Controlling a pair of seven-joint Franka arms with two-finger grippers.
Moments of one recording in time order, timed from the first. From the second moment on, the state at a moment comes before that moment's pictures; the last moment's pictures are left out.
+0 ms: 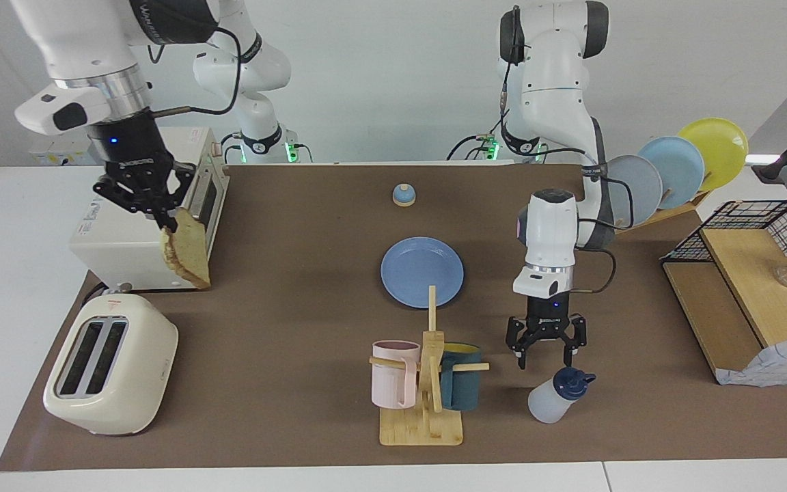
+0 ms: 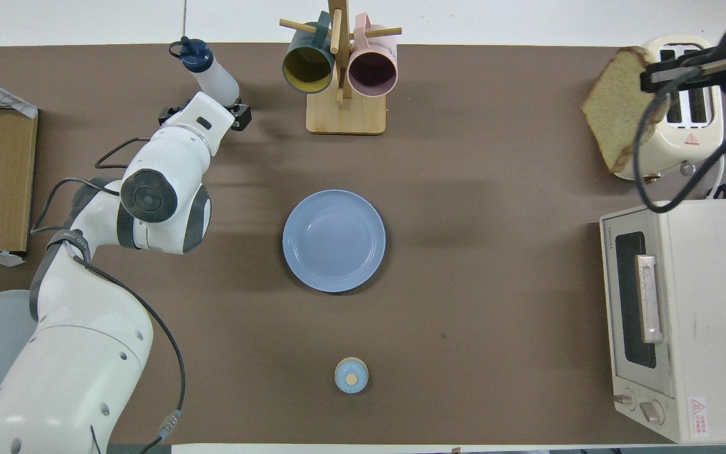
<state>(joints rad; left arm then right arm) -0.66 0.59 0.42 -1.87 -0.07 3.15 -0.27 0.14 0.14 0.01 -1.37 0.04 1.82 -0.03</state>
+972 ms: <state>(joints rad) -0.62 0.68 0.41 -1.74 -0.07 3.11 -0.28 0.68 0.20 0.02 -1.85 0.04 2.46 0.65</state>
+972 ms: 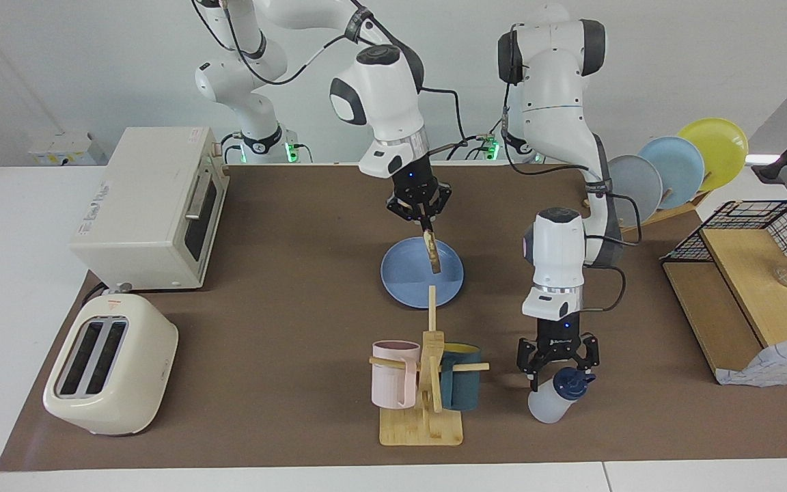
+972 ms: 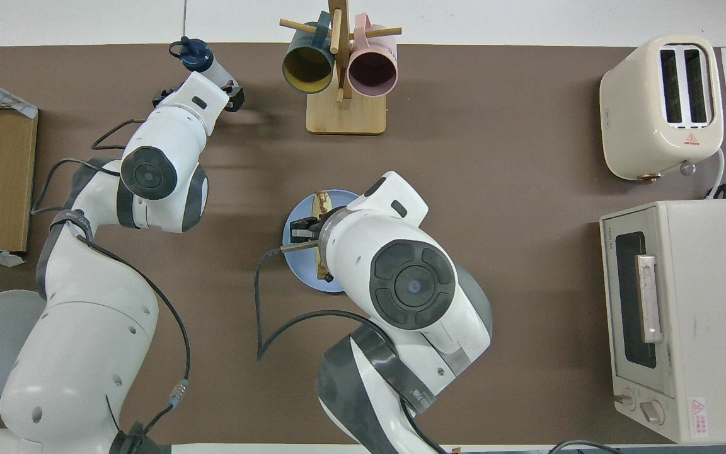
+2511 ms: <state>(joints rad) -0.59 0.76 0.40 -1.63 -0.07 3.06 -0.32 0.57 0.23 0.00 -2.04 -0.01 2.62 0.71</state>
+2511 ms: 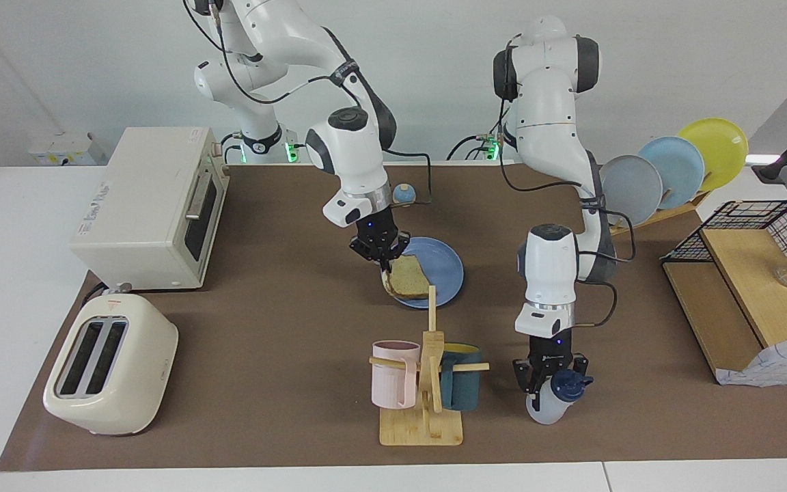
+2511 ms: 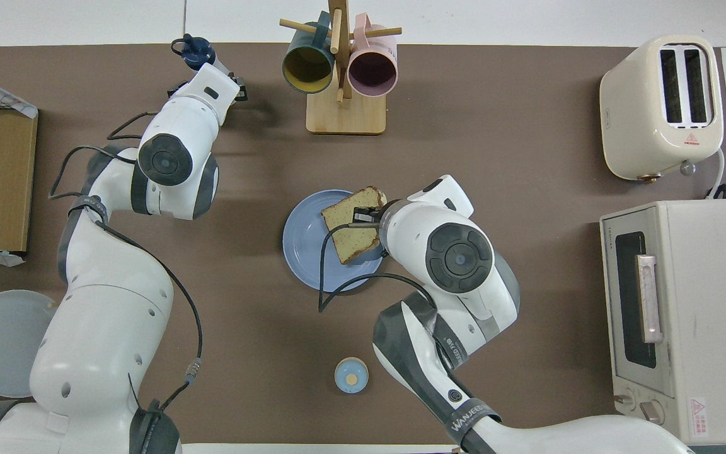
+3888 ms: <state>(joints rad) -0.54 0.10 0.36 -1.63 -0.09 1.85 0.60 0.60 0.13 0.01 -2.01 0.00 2.55 0.78</state>
